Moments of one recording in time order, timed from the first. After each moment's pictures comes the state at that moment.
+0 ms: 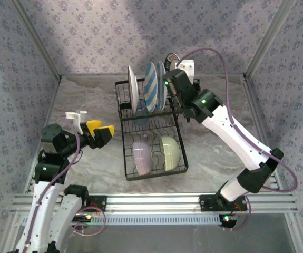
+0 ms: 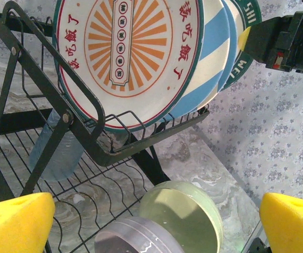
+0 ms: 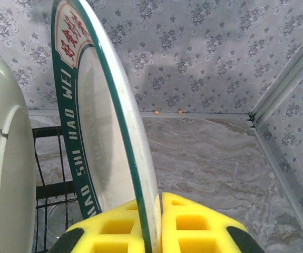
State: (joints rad) left arm -0.13 0.58 0.73 -0.36 0.71 -0.45; right arm 0.77 1.53 1.79 -0.88 0.85 0.34
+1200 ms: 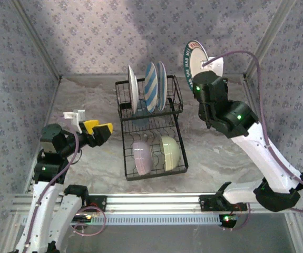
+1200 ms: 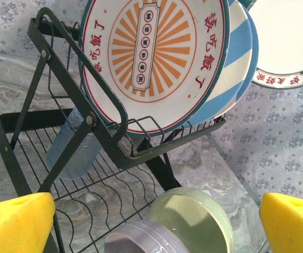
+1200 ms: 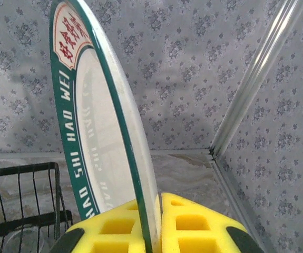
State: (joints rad) left arm -0.13 0.58 0.75 -0.40 0.63 -0.48; right arm 0.77 1.27 1.74 -0.85 0.94 0.17
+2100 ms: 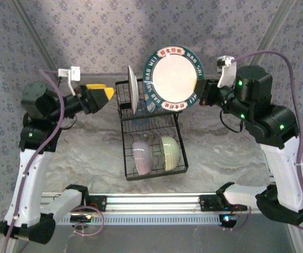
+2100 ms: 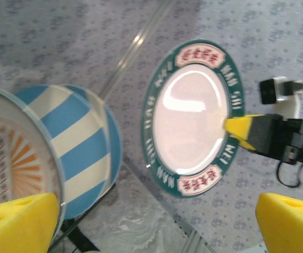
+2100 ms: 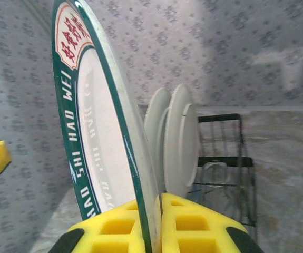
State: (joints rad) left arm -0.21 1.00 1.38 -0.34 0.87 -0.67; right arm 0.56 1.22 1.95 -1.03 -0.05 0.45
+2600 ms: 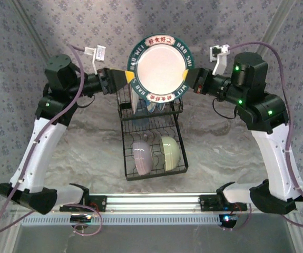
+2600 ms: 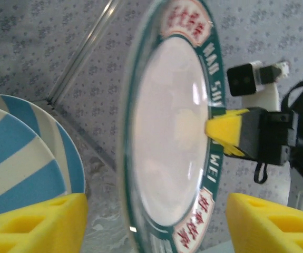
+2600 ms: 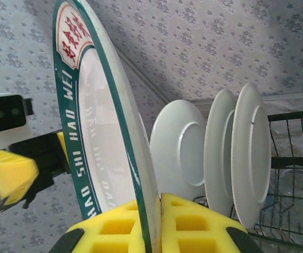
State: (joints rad) left arm -0.37 1.28 1.65 -0.38 0.84 -0.68; right arm 0.46 1.29 1.97 -0.89 -0.35 0.61
